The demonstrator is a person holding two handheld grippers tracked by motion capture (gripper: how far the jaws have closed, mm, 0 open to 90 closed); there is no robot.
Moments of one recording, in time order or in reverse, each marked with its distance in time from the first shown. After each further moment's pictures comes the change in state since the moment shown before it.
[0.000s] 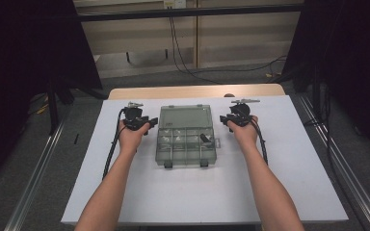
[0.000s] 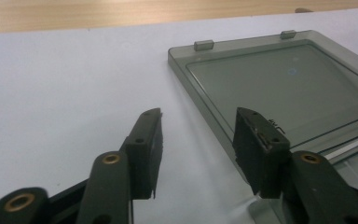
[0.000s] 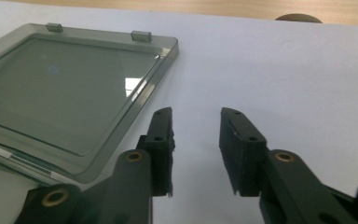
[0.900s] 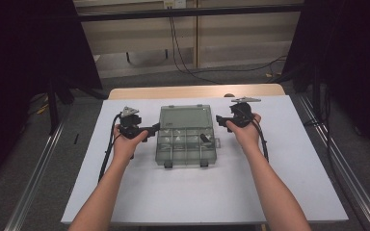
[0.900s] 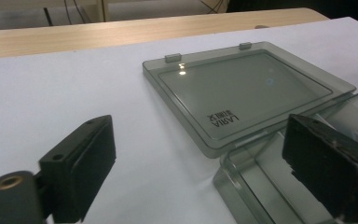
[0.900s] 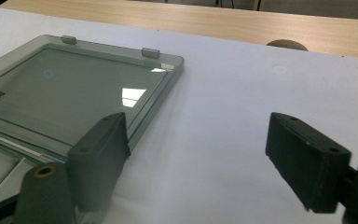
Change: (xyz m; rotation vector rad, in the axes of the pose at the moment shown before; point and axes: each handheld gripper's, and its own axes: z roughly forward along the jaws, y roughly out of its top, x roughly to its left) left arm -0.011 -0.012 -0.034 -0.106 -0.054 0.070; right arm 0.010 0.007 -0.020 -0.049 -0.025 -0.047
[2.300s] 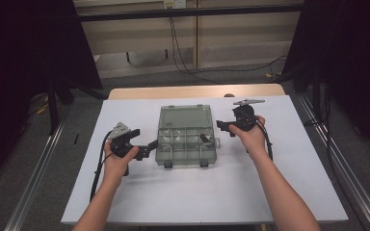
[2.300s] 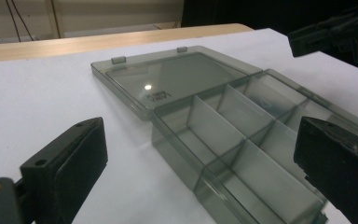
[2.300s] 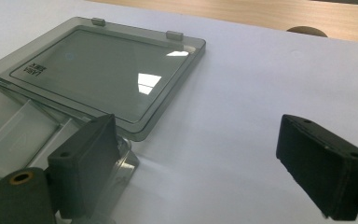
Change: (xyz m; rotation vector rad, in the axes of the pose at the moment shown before) left arm -0.014 -0.036 -0.048 -0.100 -0.173 0.075; right arm 0.003 -0.003 -0.023 0.050 0.070 -0.025
